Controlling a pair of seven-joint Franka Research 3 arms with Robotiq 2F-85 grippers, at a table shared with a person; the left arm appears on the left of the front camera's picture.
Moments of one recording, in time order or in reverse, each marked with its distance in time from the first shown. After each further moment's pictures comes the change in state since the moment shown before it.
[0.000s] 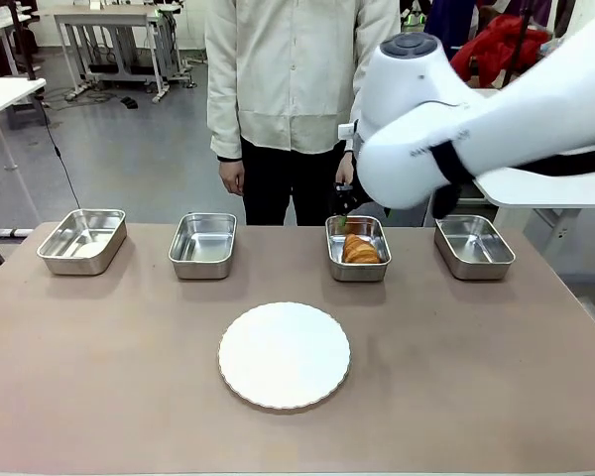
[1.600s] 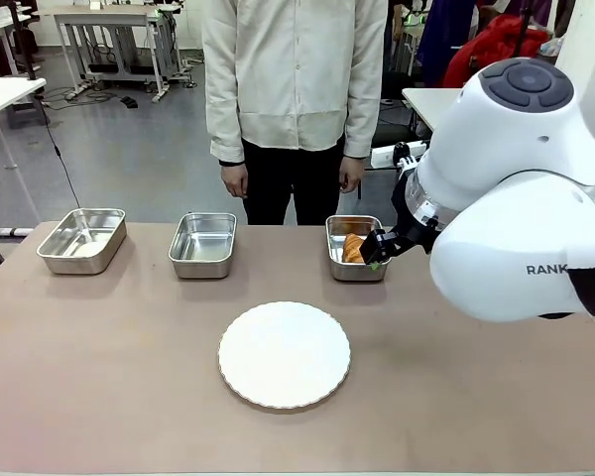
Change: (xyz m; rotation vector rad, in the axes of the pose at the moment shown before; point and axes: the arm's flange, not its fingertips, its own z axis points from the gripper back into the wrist) left arm 0.000 0.000 0.000 -0.001 0.000 0.000; right arm -0.142 -0.008 0.067 0.014 -0.104 0.084
